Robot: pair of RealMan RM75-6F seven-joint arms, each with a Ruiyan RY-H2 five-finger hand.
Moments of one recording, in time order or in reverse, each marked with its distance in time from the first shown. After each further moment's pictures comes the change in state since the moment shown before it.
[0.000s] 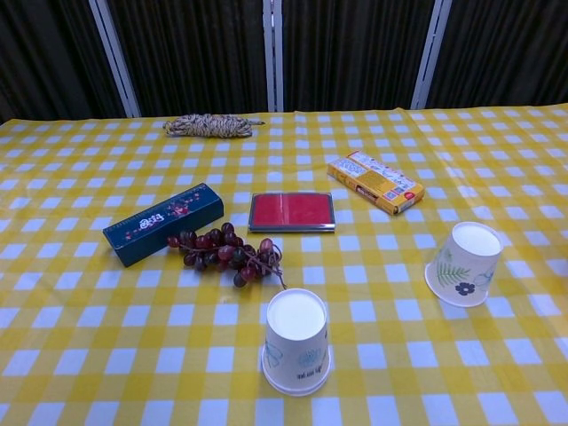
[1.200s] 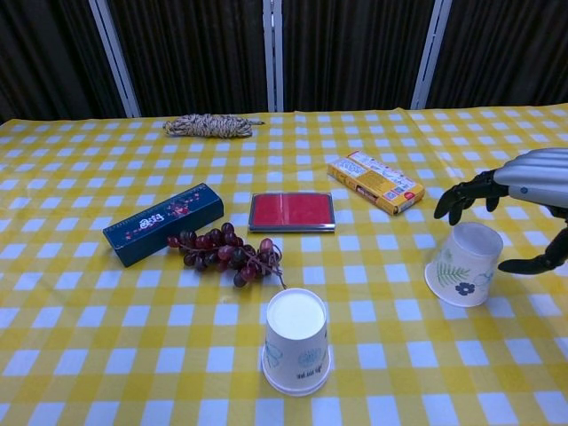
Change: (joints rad) left arm 0.098 0.034 -0.031 -0.013 0.156 -0.001 0.022; right arm 0.265 -0.239 -0.068 0.191 -0.187 -0.141 0.020
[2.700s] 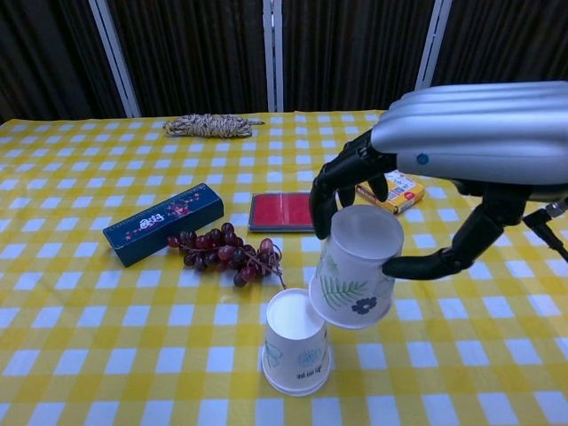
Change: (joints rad) left arm 0.034 0.032 -0.051 0.005 0.027 -0.047 -0.079; right arm 0.178 0.101 0.011 -0.409 -0.155 -0.012 -0.139
